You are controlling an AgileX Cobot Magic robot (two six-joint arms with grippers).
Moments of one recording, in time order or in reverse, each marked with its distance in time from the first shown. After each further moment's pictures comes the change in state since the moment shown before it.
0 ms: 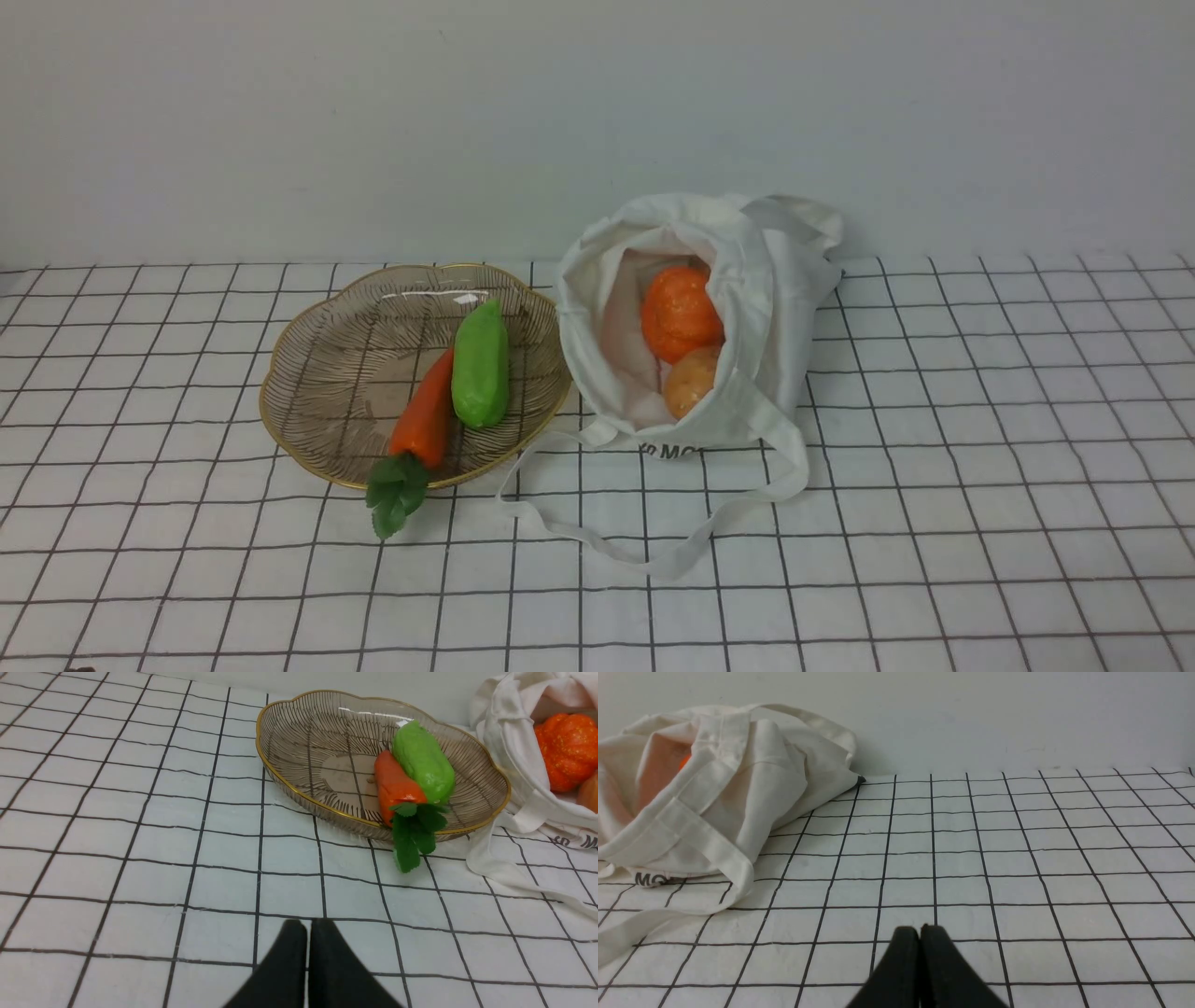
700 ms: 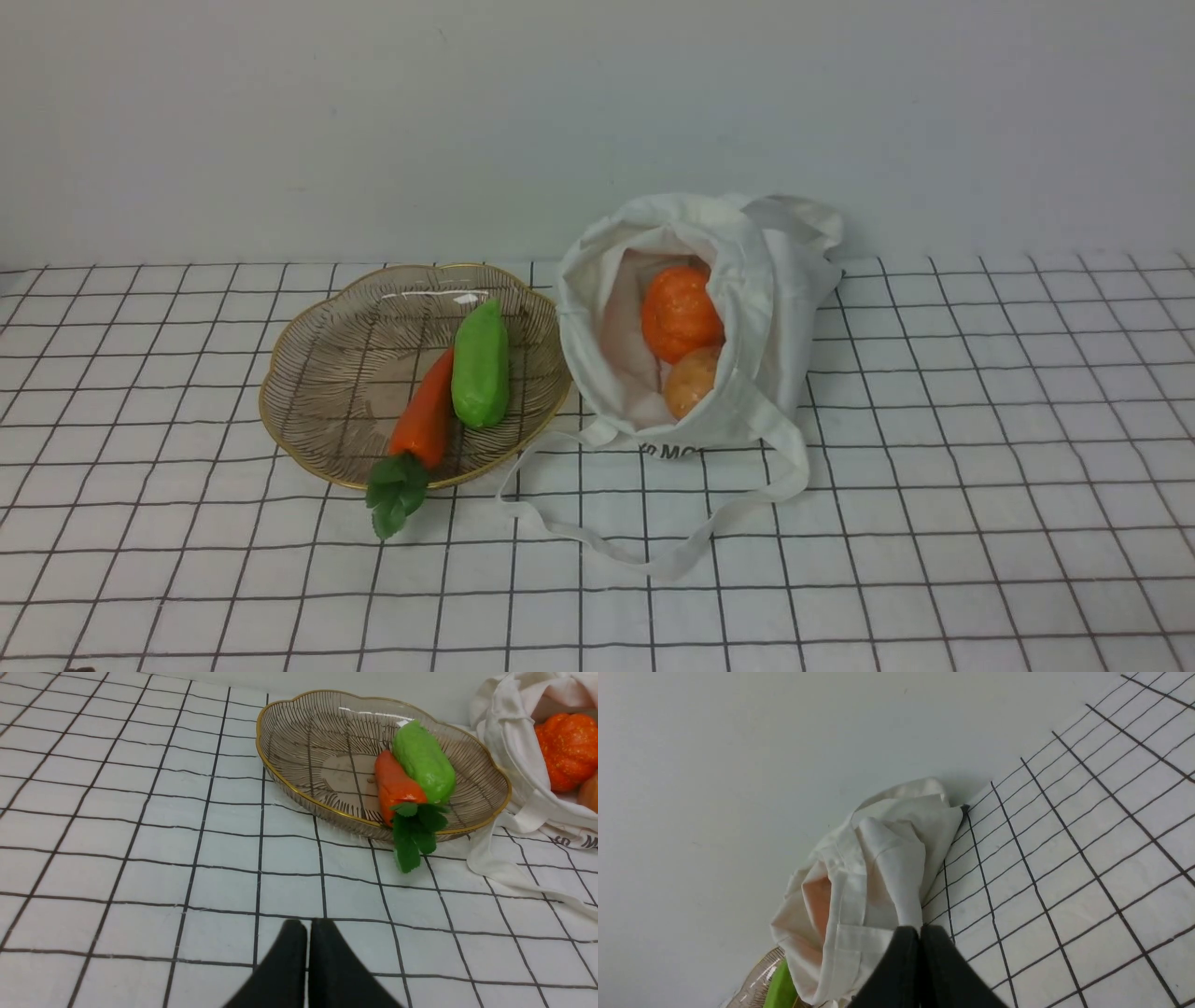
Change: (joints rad) right arm 0.000 0.000 0.003 0.543 -0.089 0.191; left arm 0.000 0.000 0.000 0.000 0.000 0.000
